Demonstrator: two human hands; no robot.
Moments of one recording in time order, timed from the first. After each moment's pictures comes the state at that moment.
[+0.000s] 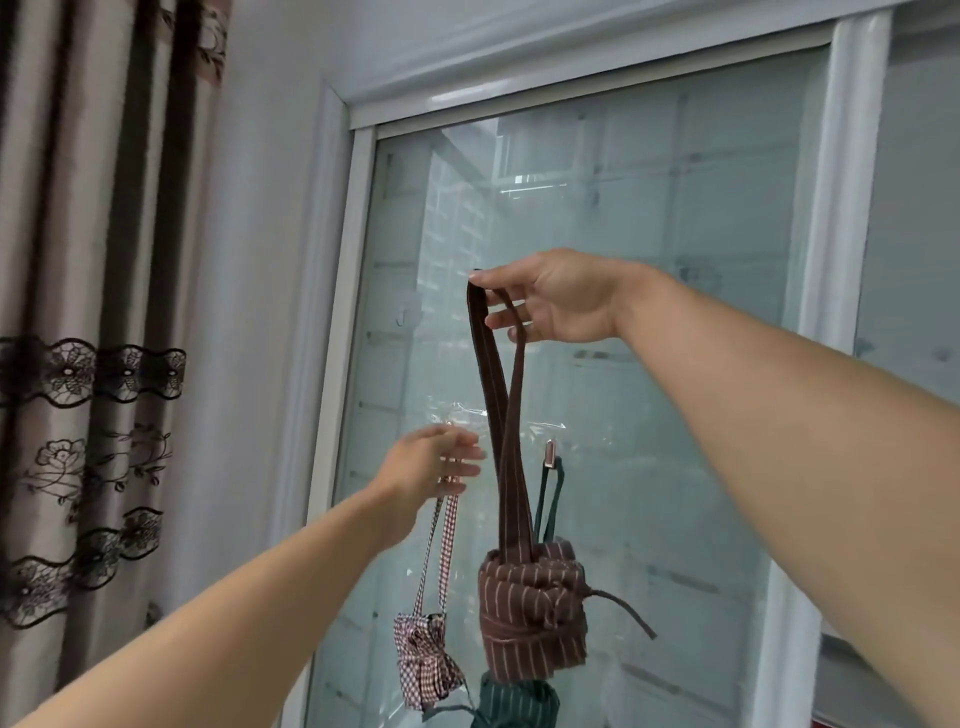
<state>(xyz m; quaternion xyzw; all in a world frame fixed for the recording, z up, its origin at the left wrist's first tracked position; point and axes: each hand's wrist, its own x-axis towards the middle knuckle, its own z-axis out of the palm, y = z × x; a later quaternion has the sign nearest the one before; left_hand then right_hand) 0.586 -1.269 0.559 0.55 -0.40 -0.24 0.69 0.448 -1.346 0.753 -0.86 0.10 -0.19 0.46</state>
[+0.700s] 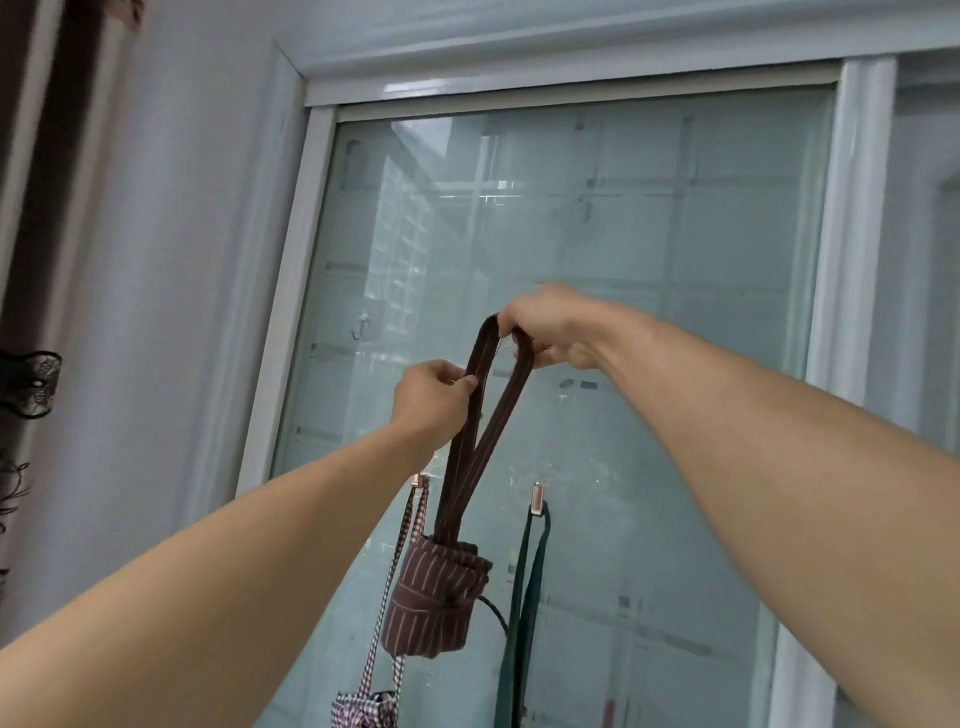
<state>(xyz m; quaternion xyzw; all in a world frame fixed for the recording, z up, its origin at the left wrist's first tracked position) 0.621 -1.361 0.641 0.56 -0.45 -0.08 0.69 0.492 -1.392 0.752 -0.82 0.33 -0.39 0.26</state>
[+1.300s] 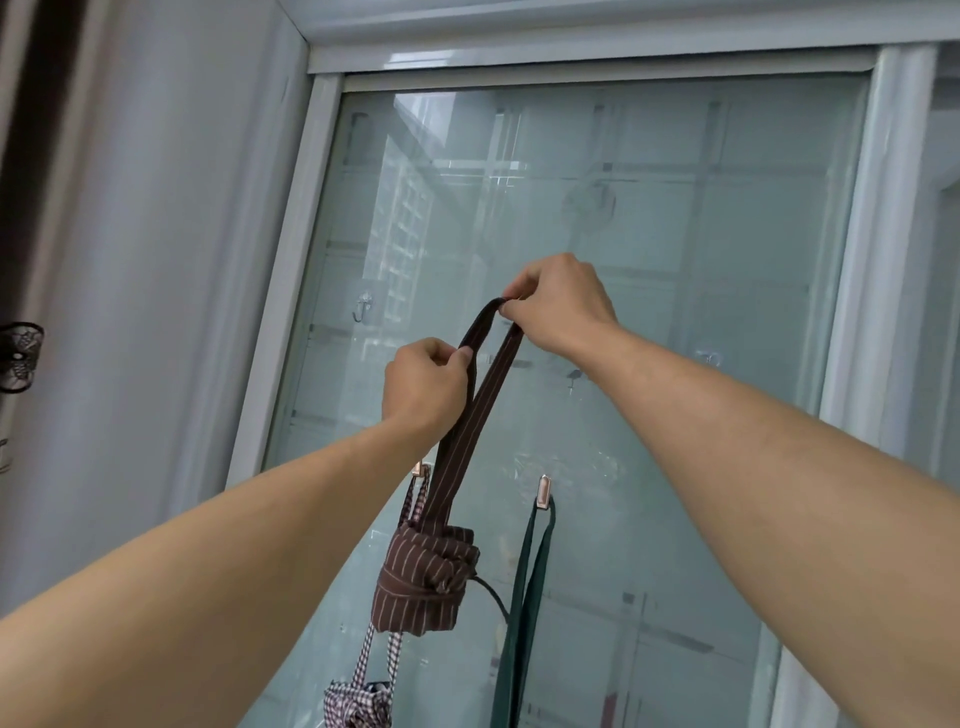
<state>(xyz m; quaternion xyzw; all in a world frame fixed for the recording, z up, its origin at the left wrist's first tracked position) 0.632 -1.369 0.640 0.55 -0.42 0.00 0.72 0.506 -1.410 0.742 -0.81 0.31 -0.49 -0.06</state>
